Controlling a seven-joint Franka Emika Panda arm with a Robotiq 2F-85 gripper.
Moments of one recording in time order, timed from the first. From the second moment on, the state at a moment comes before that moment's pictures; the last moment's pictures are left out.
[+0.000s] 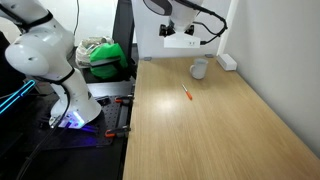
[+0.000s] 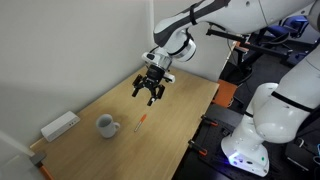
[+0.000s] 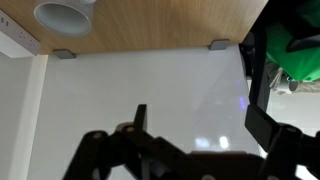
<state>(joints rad) 0.07 -0.17 -0.03 -2.43 1.07 2.05 -2.07</state>
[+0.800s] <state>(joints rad) 0.07 -0.01 0.01 -2.37 1.05 2.36 -2.14</state>
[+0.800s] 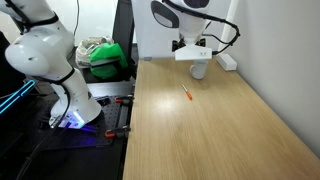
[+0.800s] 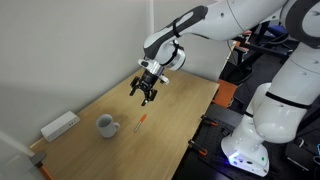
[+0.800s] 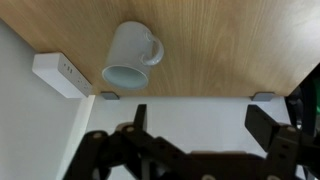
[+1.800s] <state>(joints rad) 0.04 0.21 0.01 -2.29 0.84 2.43 -2.03</state>
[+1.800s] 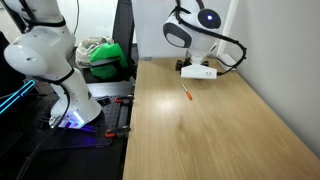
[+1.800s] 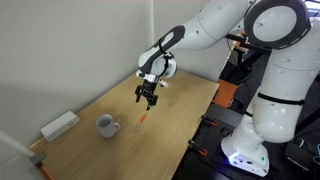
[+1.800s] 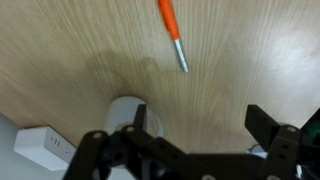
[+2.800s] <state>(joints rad) 0.03 0.31 0.08 -2.28 0.78 2.60 -2.06</state>
